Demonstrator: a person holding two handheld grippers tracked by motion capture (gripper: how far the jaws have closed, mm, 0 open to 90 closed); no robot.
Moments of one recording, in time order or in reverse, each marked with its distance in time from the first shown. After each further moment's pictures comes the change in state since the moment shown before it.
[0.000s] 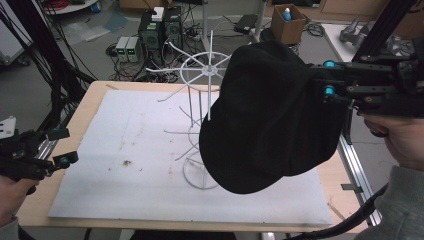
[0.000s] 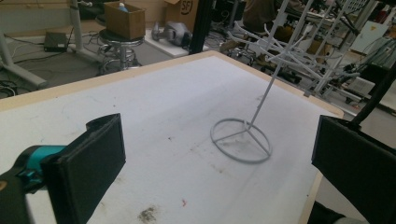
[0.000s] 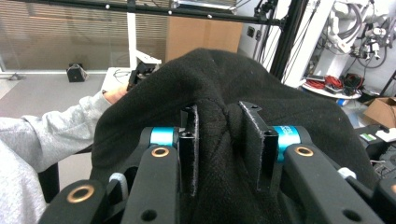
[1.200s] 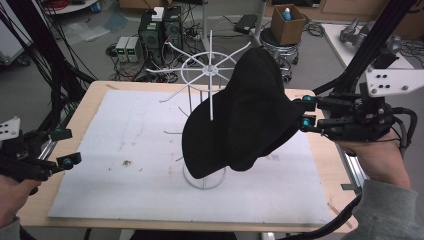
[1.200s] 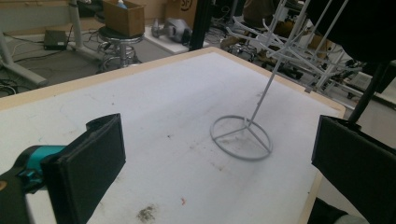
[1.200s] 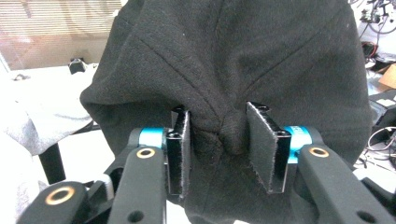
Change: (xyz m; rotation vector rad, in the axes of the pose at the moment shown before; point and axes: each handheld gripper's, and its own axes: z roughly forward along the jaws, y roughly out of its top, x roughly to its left) left arm -0.004 0.000 0.004 0.013 0.002 0.010; right arm -0.017 -0.081 0.018 0.051 0.011 0.093
